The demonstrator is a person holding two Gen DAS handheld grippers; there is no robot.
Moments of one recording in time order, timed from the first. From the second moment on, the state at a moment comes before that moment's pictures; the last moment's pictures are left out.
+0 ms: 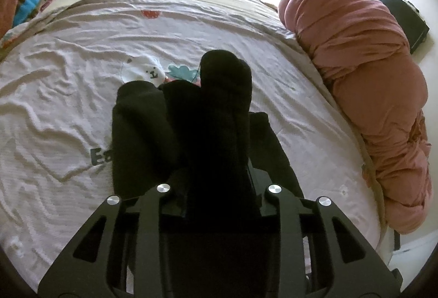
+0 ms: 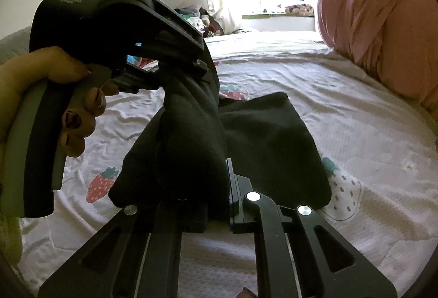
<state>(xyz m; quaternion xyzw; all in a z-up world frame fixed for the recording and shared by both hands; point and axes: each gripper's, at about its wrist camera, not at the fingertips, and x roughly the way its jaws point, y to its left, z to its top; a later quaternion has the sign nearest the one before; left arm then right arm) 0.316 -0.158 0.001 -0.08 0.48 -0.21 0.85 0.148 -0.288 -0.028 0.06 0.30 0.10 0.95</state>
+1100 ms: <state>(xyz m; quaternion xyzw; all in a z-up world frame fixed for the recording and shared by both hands) 0.284 -0.095 -0.037 -0.16 0.46 -0.19 0.85 0.181 -0.351 -0.086 0.30 0.36 0.15 0.87</state>
